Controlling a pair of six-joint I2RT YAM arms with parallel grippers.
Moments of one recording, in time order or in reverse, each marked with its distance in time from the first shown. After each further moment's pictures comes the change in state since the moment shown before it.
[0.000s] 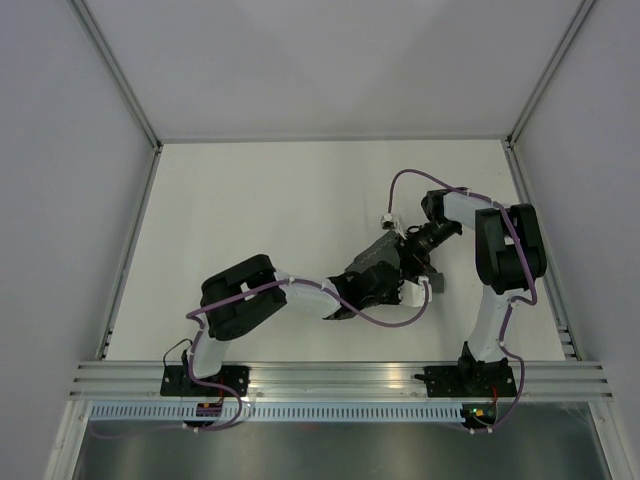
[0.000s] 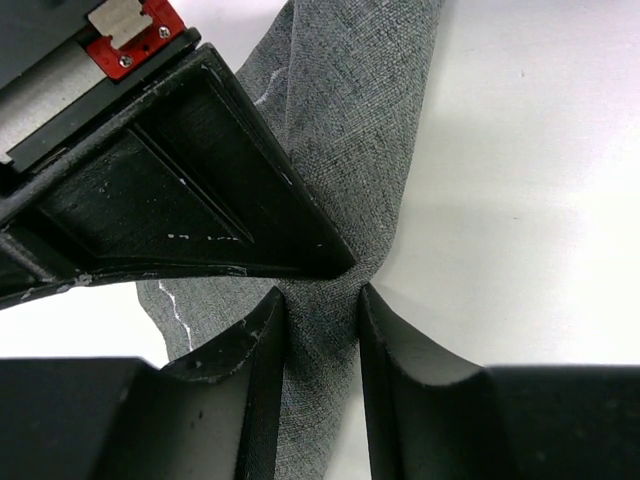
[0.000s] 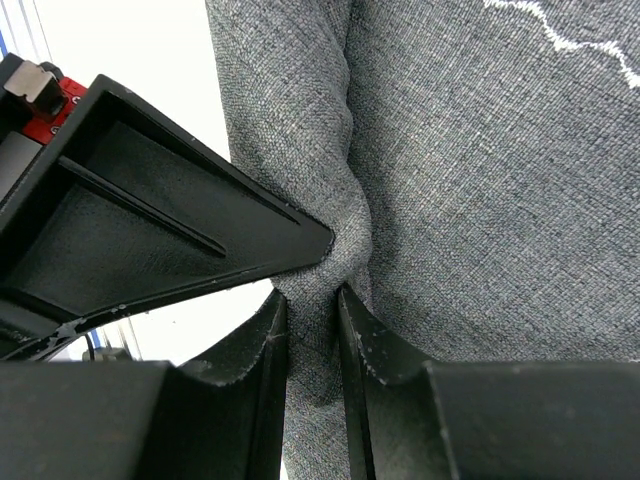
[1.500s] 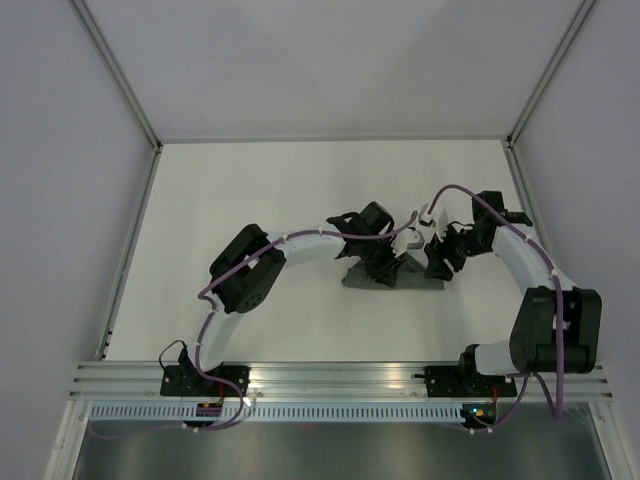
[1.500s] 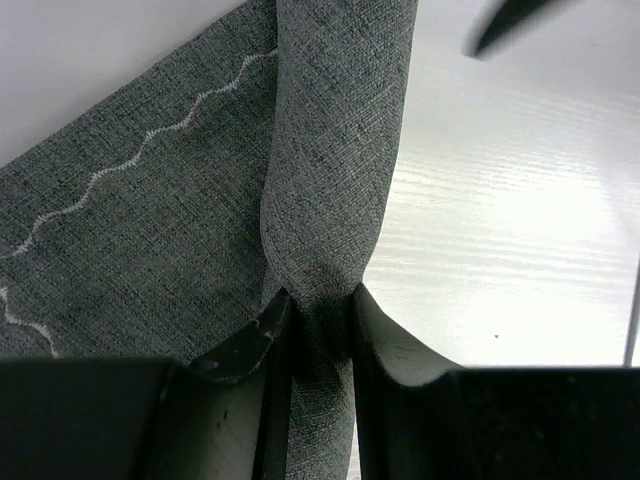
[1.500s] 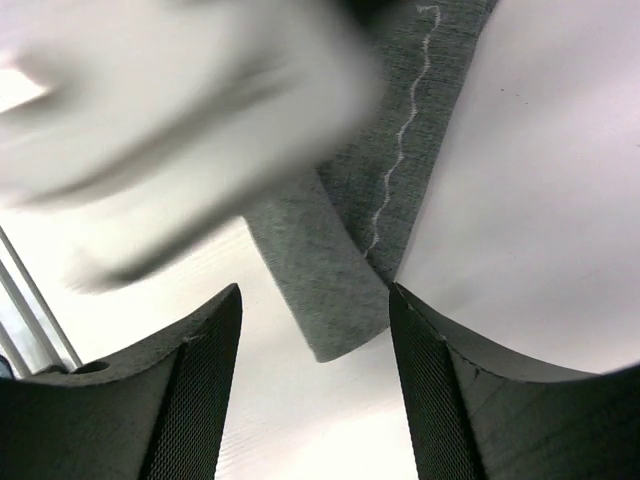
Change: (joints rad) left arm 0.259 0.131 0.423 -0.637 0.701 -0.328; right arm -0.192 -0.519 -0.242 0.189 0.089 0.085
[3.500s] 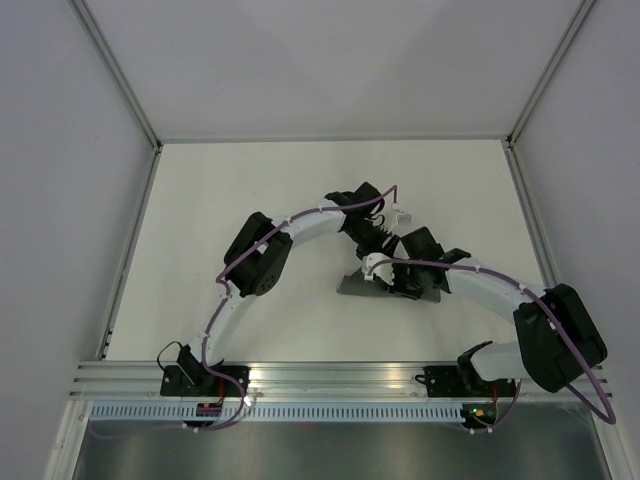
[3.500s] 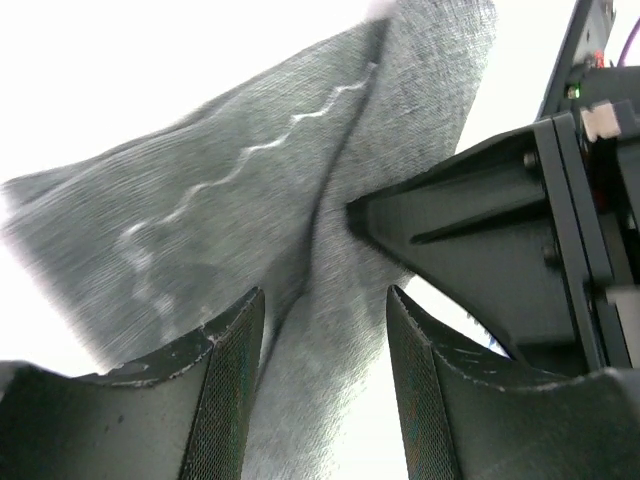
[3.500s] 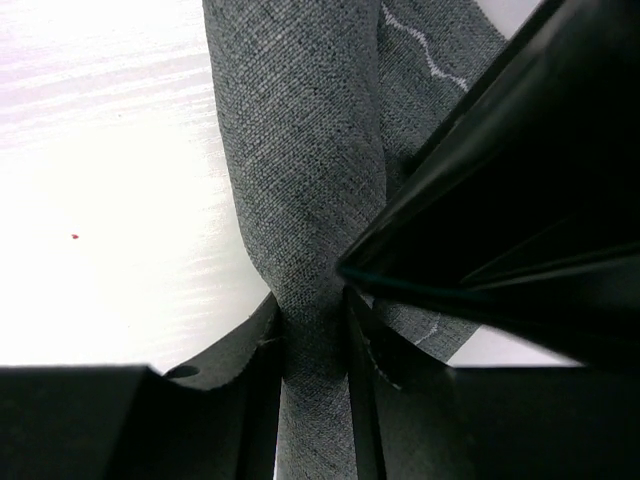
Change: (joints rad) left arm 0.127 0.235 0.377 -0.431 0.273 -0.230; right arm 0.547 -0.128 -0.363 0.473 0.390 0.064
